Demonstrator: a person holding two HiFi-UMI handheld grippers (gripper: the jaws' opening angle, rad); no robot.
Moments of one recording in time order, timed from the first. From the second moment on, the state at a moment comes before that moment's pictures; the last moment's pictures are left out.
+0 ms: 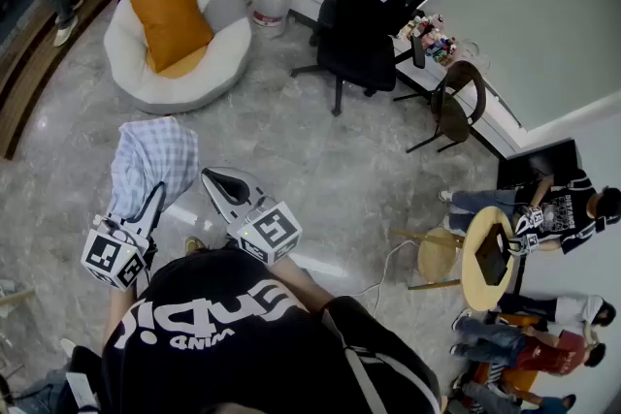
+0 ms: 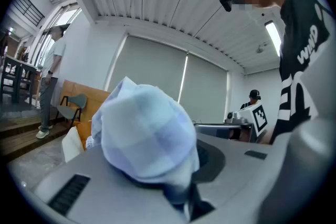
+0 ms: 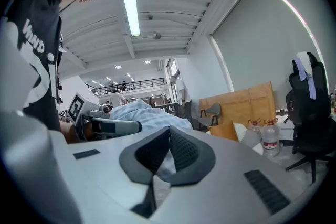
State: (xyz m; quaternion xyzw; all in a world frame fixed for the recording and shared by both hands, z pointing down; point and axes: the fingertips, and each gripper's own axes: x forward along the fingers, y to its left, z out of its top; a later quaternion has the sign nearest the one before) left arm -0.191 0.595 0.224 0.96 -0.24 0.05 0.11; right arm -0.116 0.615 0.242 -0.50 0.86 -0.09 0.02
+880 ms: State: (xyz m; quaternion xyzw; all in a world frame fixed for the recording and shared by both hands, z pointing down) left arm -0.174 0.604 0.223 0.96 -0.26 0.05 0.12; right arm -0.090 0.630 0.241 -0.50 0.86 -0.10 0.04
